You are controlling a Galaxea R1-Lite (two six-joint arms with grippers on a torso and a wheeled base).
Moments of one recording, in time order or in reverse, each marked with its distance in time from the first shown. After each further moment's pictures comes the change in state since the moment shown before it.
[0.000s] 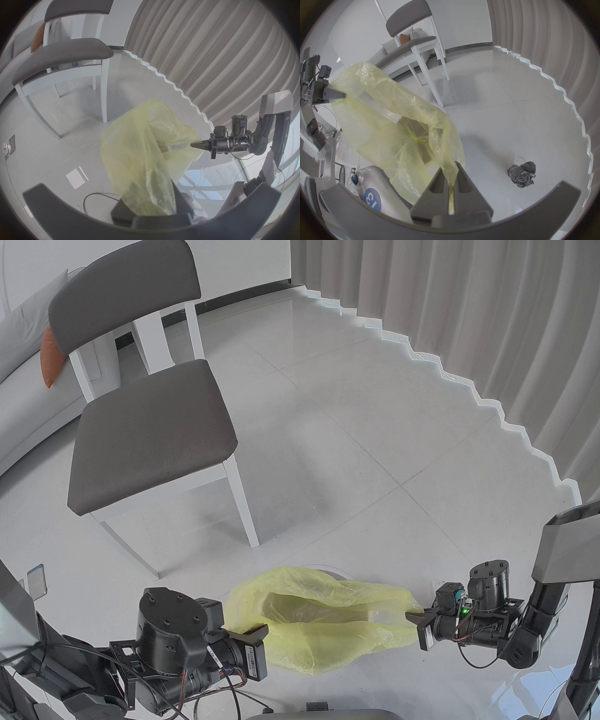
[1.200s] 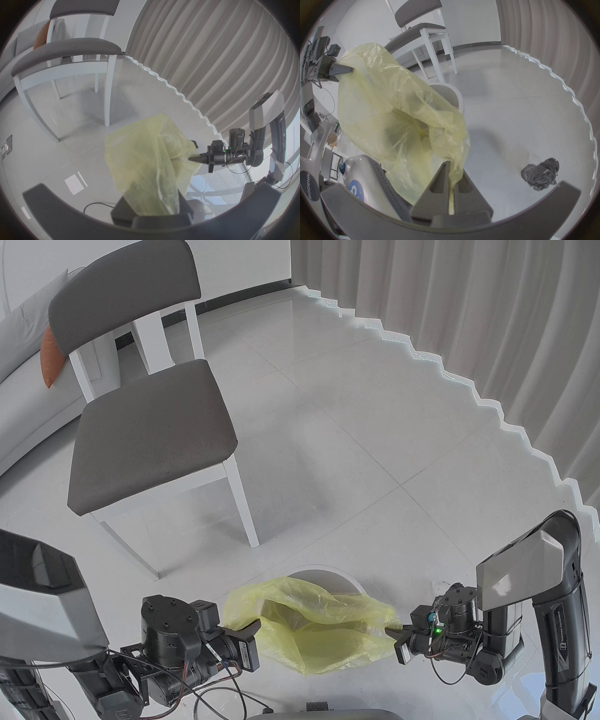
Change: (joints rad) left arm 0.113 0.242 0.131 -0.449 -0.068 0.074; right arm 0.037 0.341 -0.040 -0.307 0.011 -0.038
